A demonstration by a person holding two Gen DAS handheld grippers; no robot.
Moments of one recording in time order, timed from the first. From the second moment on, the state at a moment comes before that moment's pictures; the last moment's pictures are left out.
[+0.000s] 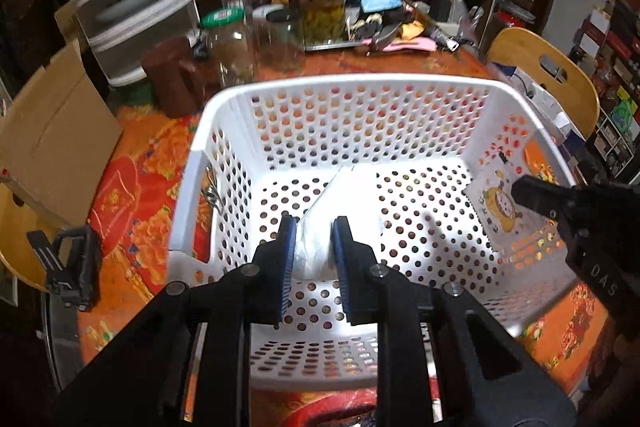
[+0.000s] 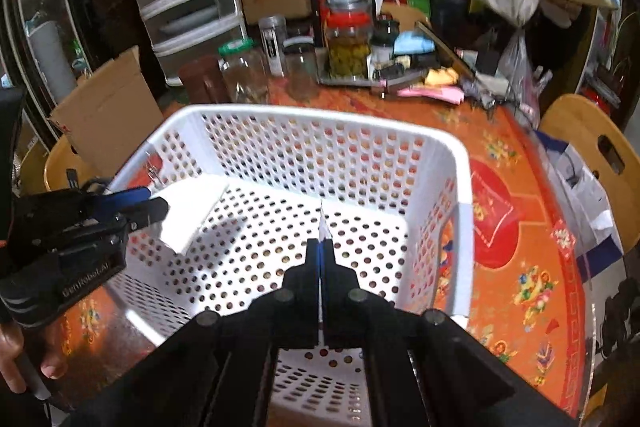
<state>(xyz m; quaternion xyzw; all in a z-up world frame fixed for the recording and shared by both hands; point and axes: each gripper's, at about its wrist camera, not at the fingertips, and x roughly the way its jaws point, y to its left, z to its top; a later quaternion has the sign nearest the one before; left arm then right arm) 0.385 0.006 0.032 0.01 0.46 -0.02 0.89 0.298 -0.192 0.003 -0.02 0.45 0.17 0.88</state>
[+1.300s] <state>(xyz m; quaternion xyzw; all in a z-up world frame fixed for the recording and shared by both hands) 0.127 0.092 -0.063 -0.07 0.42 -0.03 0.90 0.057 -0.241 -0.078 0.04 0.38 0.19 0.90</state>
